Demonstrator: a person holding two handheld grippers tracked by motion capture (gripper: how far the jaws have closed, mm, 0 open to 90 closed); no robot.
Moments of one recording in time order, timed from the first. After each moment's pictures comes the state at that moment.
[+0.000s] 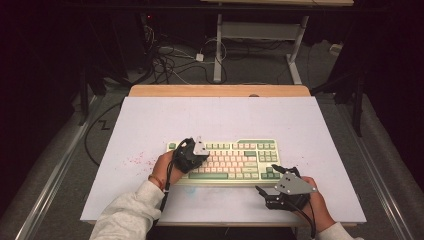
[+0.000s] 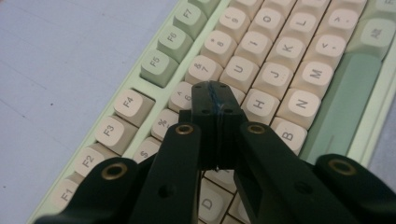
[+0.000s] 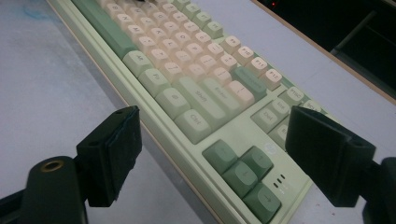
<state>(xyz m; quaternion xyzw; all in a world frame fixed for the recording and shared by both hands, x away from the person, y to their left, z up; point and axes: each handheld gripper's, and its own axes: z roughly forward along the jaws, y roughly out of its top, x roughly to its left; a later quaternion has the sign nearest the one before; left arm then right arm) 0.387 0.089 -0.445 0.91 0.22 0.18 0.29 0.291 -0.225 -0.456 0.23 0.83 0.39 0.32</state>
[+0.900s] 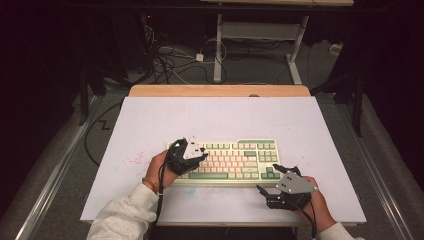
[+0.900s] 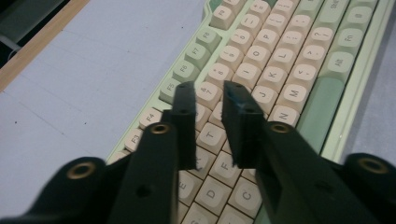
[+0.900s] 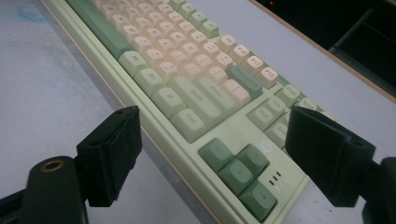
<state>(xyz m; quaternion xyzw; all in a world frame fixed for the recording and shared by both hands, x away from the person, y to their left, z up) 0.369 0.103 -0.429 0.89 0.20 0.22 0.34 0.292 -0.227 -0.456 0.24 0.83 0.39 0.32</state>
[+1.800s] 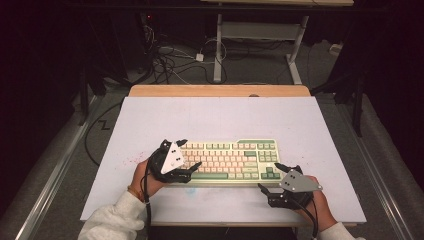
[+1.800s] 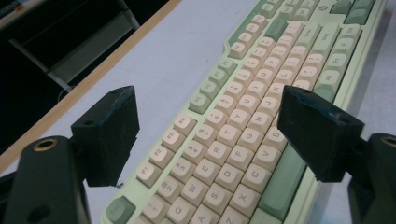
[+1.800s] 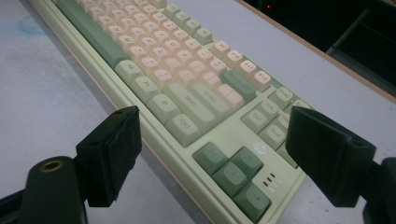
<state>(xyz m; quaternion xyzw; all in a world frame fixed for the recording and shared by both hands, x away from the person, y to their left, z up) 0.334 0.141 -0.422 0.84 0.19 0.29 0.41 0.293 -0.232 -0.452 0.25 0.82 0.41 0.31</state>
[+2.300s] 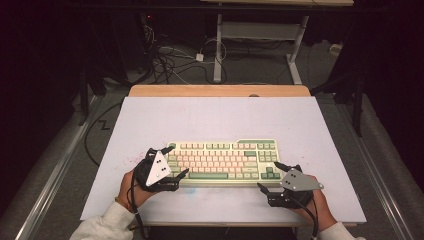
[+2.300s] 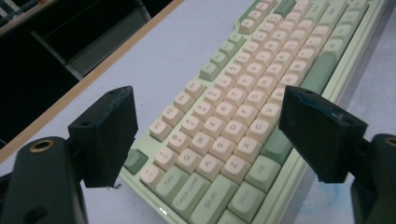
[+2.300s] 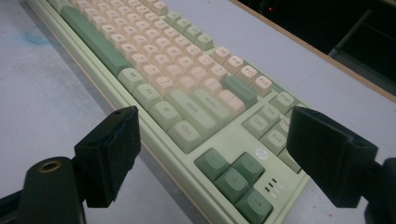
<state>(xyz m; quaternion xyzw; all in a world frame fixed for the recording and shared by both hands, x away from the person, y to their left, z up) 0.312 0.170 -0.437 0.83 0.21 0.31 0.41 0.294 -0.232 -0.449 0.25 0.82 0.42 0.30</state>
